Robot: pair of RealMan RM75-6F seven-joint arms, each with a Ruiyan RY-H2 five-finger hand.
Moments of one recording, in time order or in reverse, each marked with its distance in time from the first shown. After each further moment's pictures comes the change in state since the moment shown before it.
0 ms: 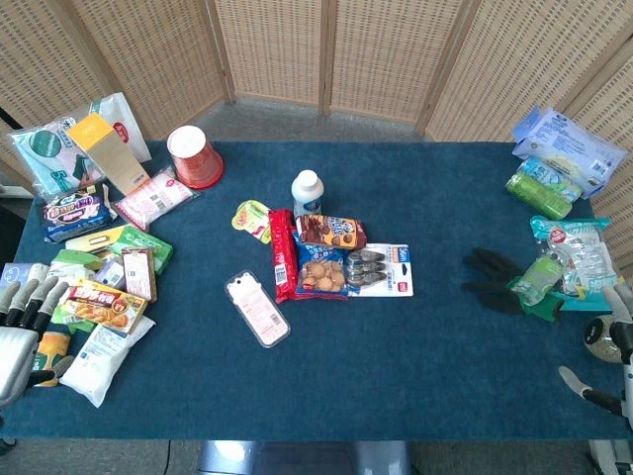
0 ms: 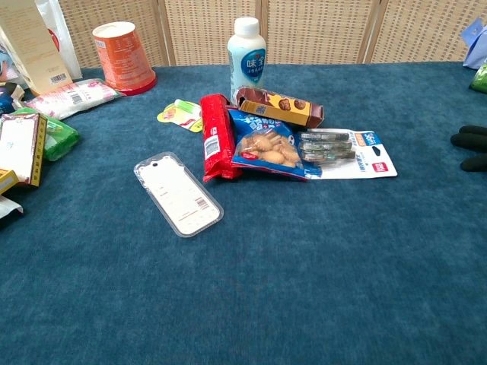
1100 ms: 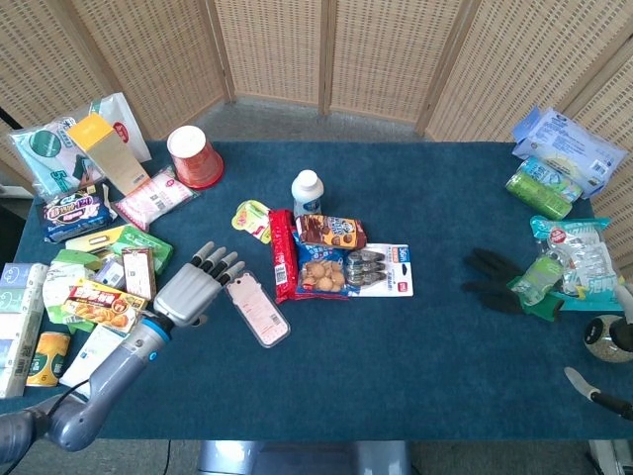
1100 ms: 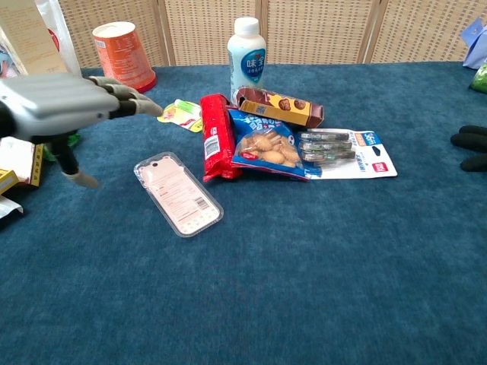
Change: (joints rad) left arm -0.574 -0.346 -0.199 0.066 -0.402 -0.684 0.539; right arm -0.015 0.035 0.001 -0.012 -0.016 0.032 0.080
